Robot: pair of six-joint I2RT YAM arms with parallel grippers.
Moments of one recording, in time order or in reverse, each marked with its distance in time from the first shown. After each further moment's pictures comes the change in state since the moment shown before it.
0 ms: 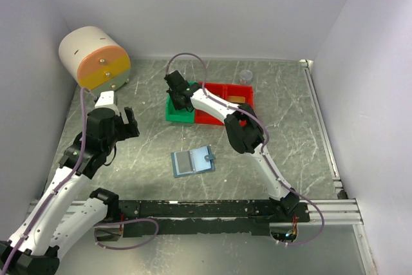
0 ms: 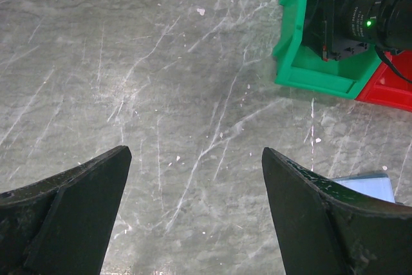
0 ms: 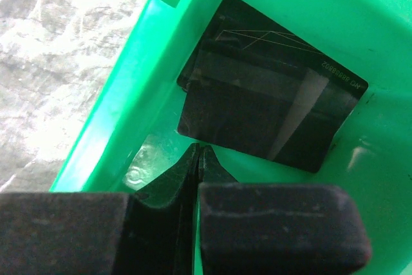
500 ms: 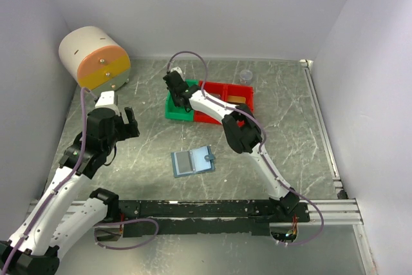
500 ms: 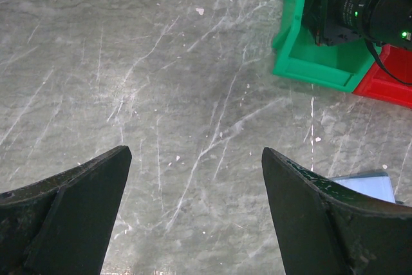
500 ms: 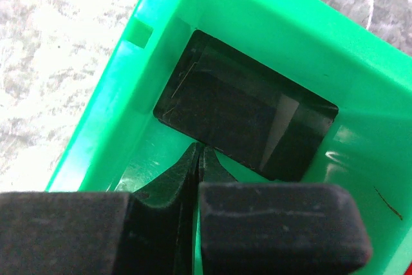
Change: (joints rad) left arm 0.000 0.001 0.000 0.000 0.002 0.003; right arm 0.002 0.034 0.011 0.092 0.146 0.001
